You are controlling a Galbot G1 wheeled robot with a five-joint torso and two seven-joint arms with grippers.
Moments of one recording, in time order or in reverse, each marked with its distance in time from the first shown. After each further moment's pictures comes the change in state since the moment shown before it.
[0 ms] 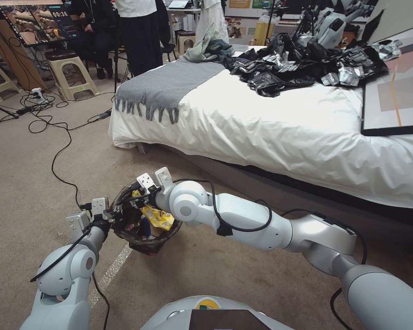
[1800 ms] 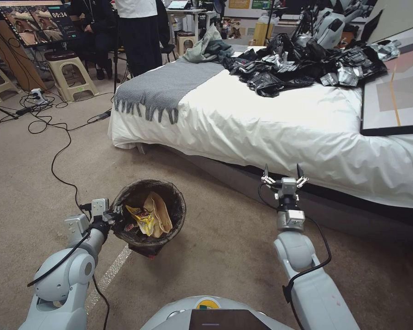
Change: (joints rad) left arm 0.046 0.025 0.014 -0.037 -0.010 -0.044 -0.008; right arm -1.086 0.025 1.187 0.114 -1.437 0.809 -0.310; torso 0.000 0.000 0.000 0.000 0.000
